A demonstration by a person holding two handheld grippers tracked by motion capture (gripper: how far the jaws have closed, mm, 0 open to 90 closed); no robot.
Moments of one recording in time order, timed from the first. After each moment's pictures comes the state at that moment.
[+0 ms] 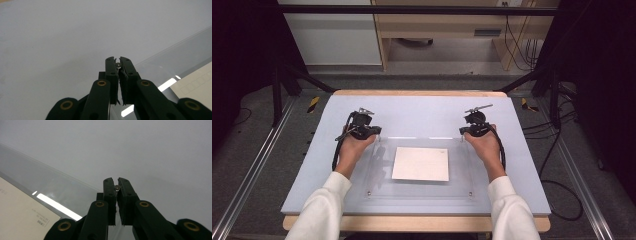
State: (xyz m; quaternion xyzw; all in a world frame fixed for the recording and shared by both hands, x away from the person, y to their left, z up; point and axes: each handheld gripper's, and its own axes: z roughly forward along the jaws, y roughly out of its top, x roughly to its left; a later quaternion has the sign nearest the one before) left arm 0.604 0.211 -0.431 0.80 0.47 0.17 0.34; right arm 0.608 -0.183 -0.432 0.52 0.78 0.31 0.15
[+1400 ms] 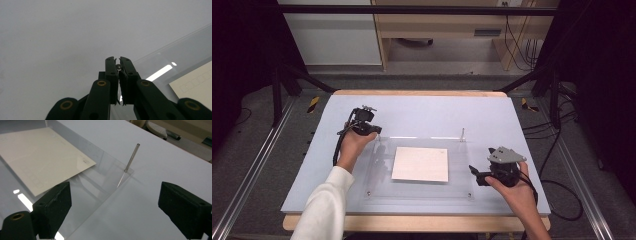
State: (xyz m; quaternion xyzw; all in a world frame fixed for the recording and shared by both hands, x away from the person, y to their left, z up) left arm 0.617 0.205 -0.424 0.81 0.48 0.14 0.30; right arm 0.444 -0.226 -0.427 0.35 0.80 0.39 0.29
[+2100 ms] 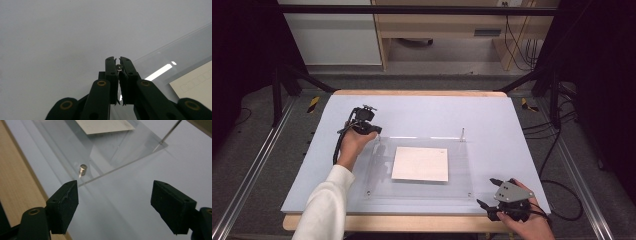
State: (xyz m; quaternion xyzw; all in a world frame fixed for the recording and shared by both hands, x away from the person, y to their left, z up) left arm 0.620 0.205 -0.424 0.81 0.49 0.13 0.29; right arm 0.377 -0.244 -0.460 0.25 0.86 0.36 0.26
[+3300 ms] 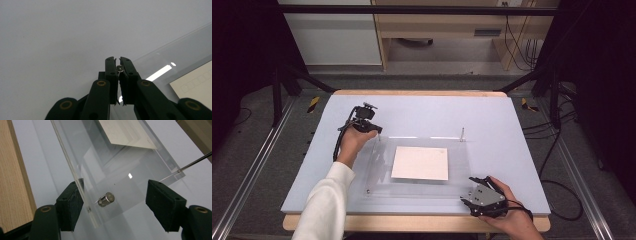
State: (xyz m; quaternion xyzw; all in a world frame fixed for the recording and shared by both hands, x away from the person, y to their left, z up) left arm 0.628 0.206 -0.424 0.82 0.49 0.11 0.28; right arm 0.392 -0.197 -0.478 0.15 0.88 0.34 0.30
